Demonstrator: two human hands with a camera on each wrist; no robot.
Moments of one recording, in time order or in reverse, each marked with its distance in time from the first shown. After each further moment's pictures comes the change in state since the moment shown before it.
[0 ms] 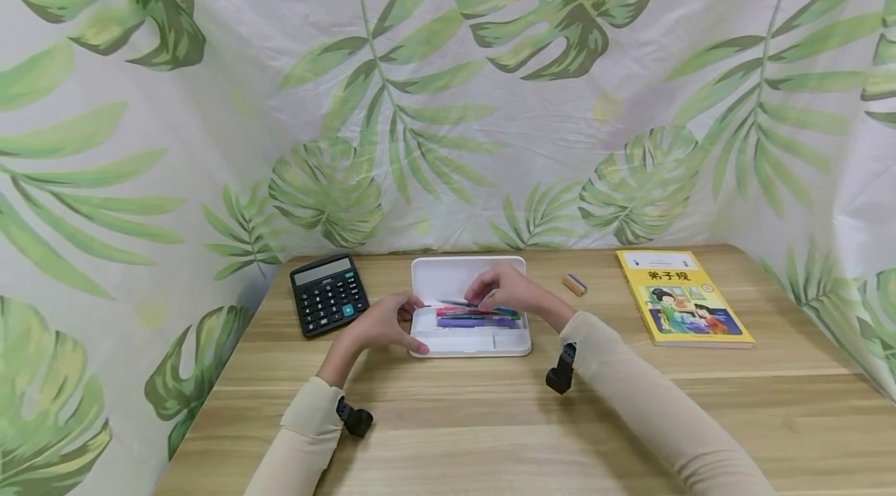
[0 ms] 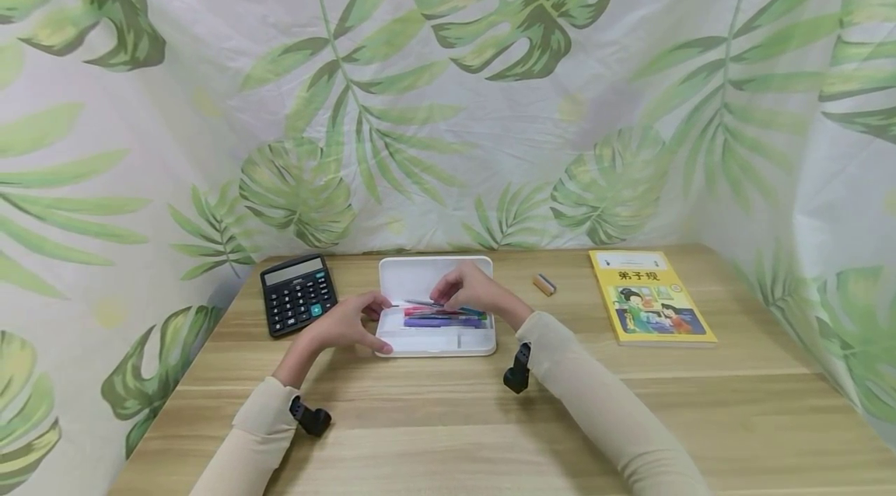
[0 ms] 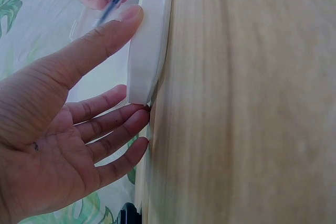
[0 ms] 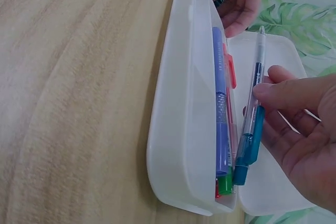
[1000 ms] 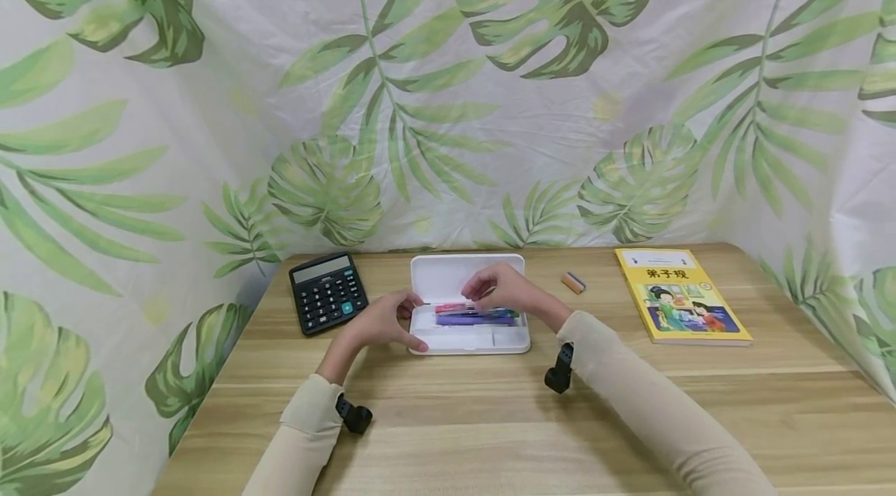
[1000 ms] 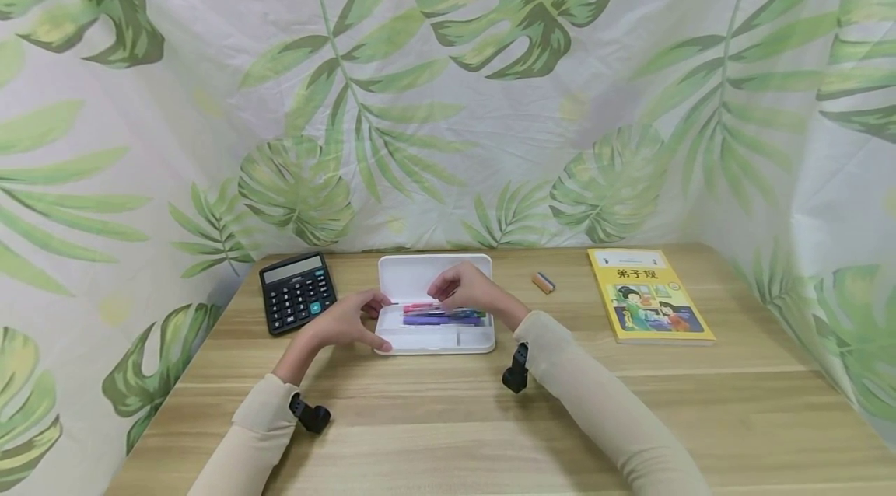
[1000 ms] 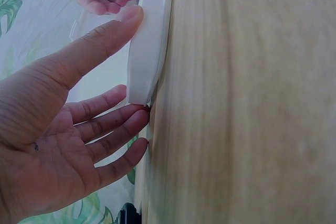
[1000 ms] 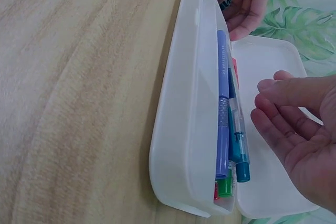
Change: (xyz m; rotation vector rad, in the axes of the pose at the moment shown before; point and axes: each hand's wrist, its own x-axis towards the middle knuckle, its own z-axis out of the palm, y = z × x) left_hand 0.001 0.000 -0.001 0.014 0.003 -0.001; right_hand -0.004 -0.009 0.005 -0.006 0.031 0.030
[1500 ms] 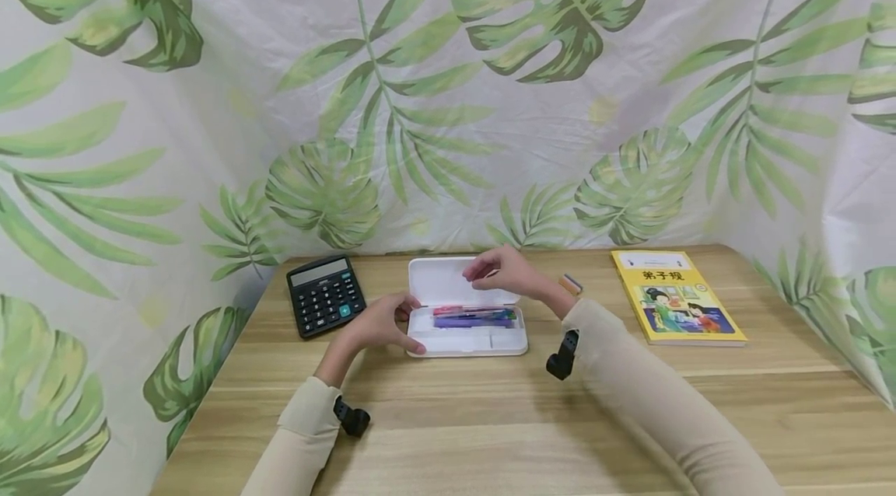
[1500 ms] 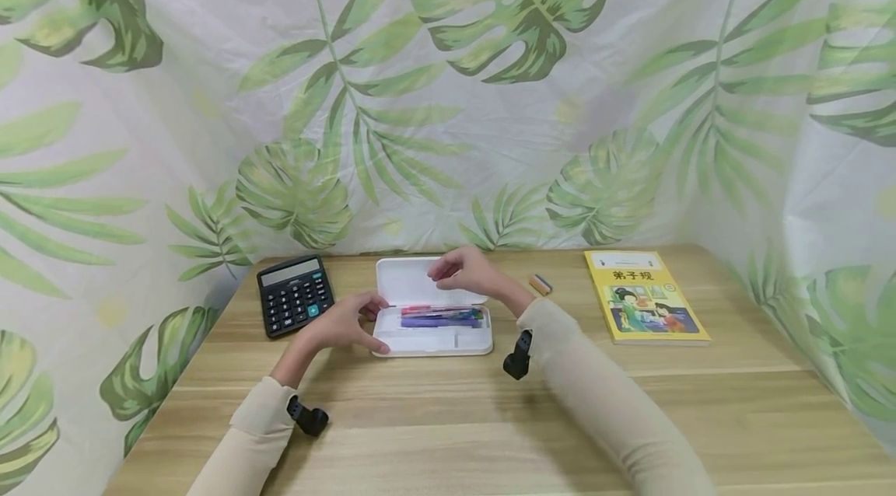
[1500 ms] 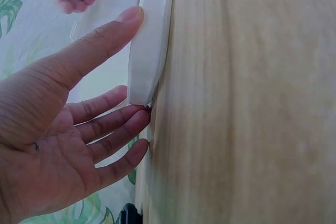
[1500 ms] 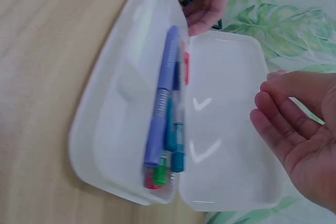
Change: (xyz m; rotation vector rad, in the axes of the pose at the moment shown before) left_hand -0.002 0.003 0.000 -0.003 -0.001 0.005; right_hand 0.005 -0.016 -0.025 -0.019 0.051 -0.050
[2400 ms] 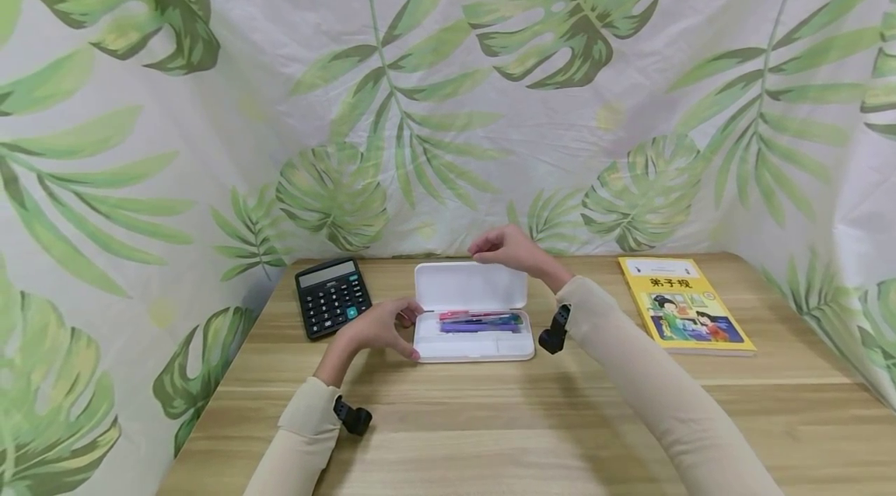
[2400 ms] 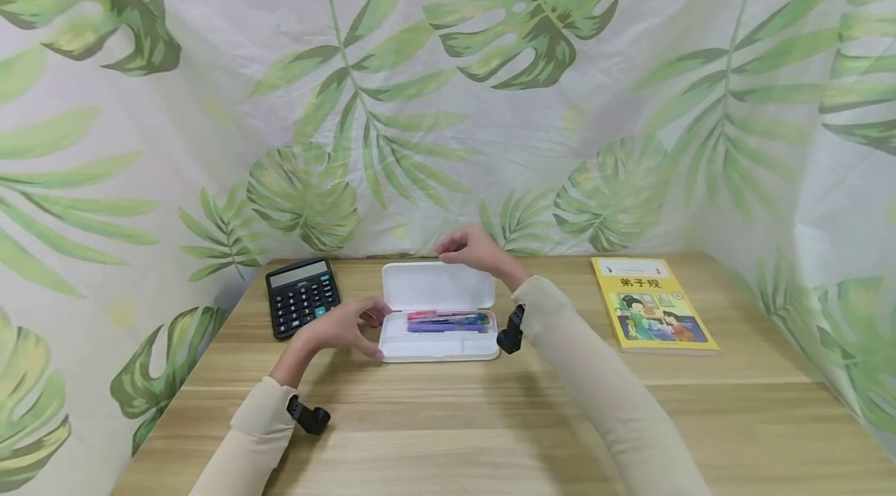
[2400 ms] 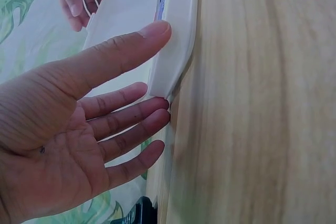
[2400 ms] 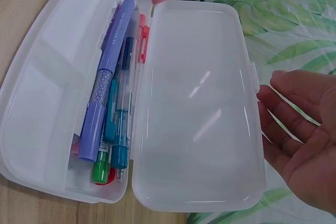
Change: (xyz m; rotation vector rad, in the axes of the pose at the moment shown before) left_hand -0.006 -0.008 -0.012 0.024 -0.083 0.034; right_hand 0.031 -0.009 -0.021 -0.048 0.089 0.076
